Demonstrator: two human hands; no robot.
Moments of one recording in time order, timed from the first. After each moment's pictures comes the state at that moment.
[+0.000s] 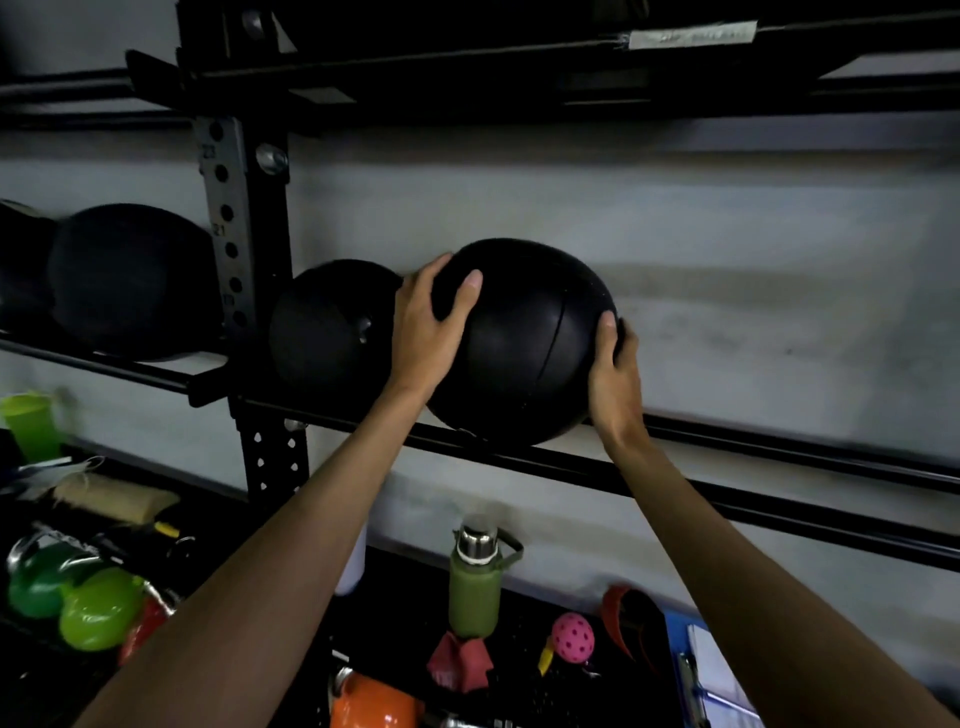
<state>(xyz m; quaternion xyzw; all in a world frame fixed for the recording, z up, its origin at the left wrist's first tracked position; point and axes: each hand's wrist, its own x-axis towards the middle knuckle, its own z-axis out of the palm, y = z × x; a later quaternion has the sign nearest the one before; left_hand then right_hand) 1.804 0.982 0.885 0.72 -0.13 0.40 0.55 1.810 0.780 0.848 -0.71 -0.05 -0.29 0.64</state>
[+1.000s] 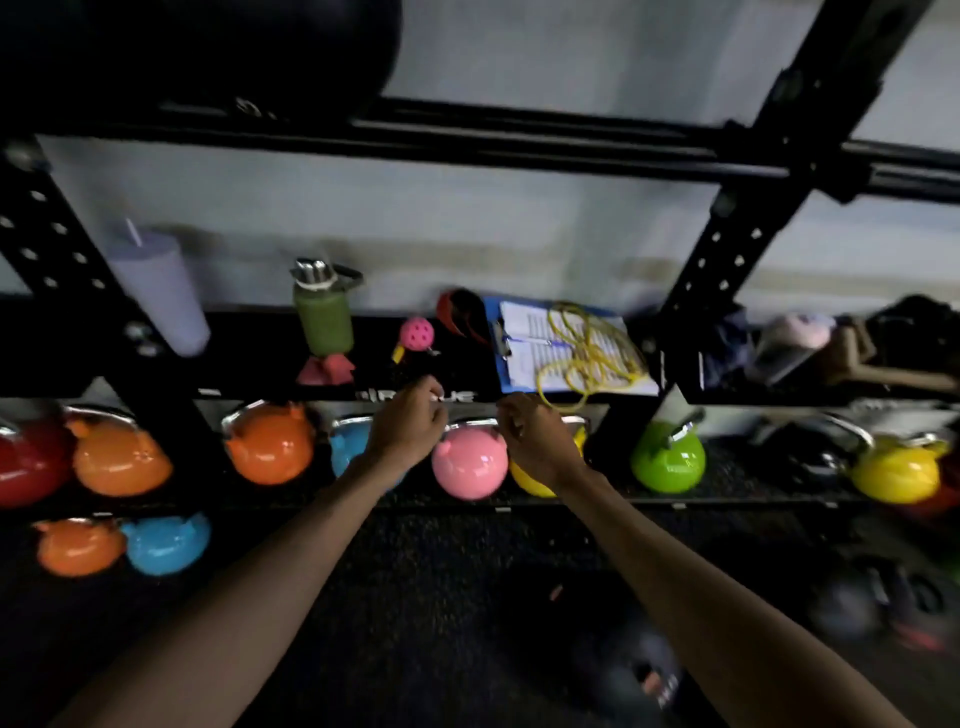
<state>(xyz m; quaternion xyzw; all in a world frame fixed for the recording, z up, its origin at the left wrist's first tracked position) 1.582 0.853 0.528 0.92 -0.18 0.02 0.35 1.499 0.671 0.546 -0.94 0.03 -0.11 0.32</state>
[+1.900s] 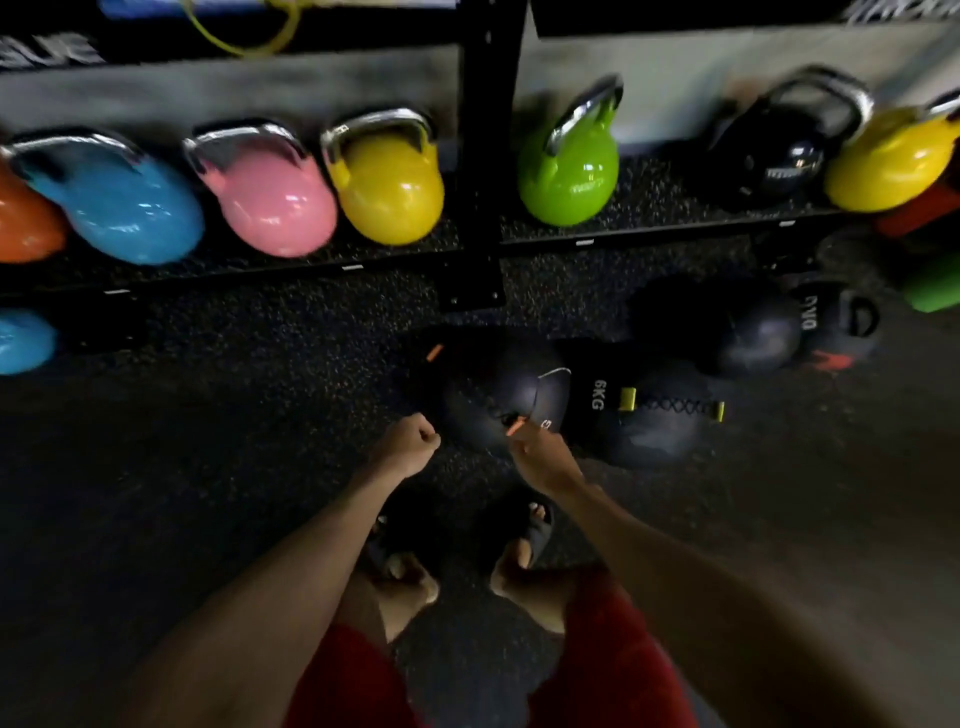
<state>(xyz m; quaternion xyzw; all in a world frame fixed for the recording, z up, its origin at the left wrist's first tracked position) 1.288 0.580 0.168 0.88 -0.02 -0.42 0.21 1.181 0.382 0.162 -0.86 0.25 0.27 0.35</state>
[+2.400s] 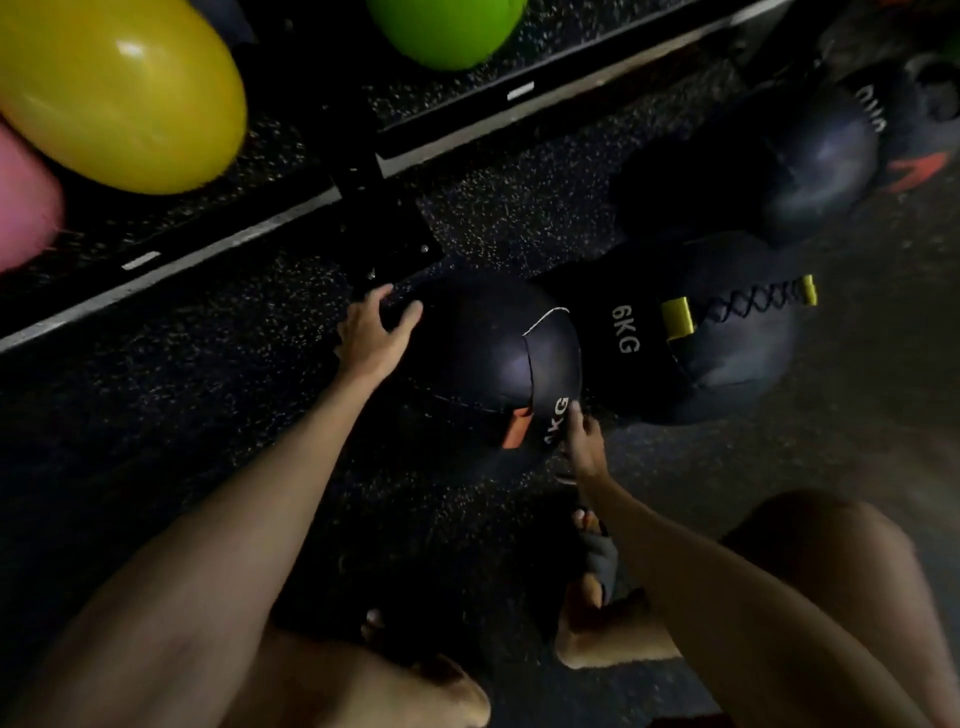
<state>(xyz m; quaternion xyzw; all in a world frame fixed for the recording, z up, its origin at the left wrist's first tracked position) 1.435 0.447 -0.122 0.91 -0.13 -0.30 0.27 1.159 0.335 -0.194 -0.48 0.65 0.01 0.59</state>
